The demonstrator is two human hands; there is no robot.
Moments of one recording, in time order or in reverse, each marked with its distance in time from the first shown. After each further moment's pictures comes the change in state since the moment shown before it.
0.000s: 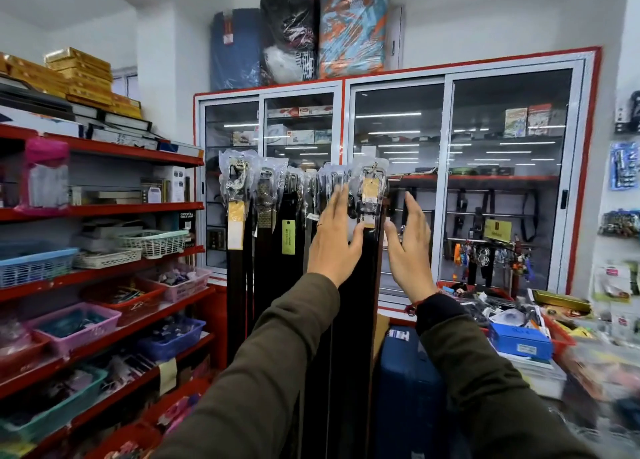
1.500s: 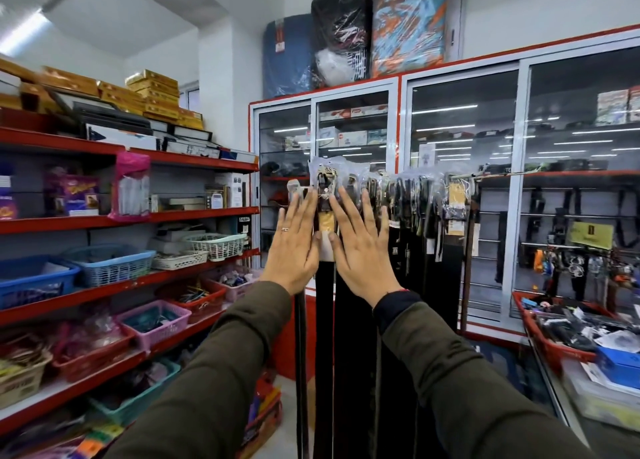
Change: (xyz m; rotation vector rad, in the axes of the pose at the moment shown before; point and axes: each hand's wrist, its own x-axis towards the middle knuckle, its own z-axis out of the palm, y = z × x) left_hand -0.010 -0.165 -0.150 0.344 0.030 0.119; right_hand -0.006 -0.085 0.199 -0.462 -0.089 -0.506
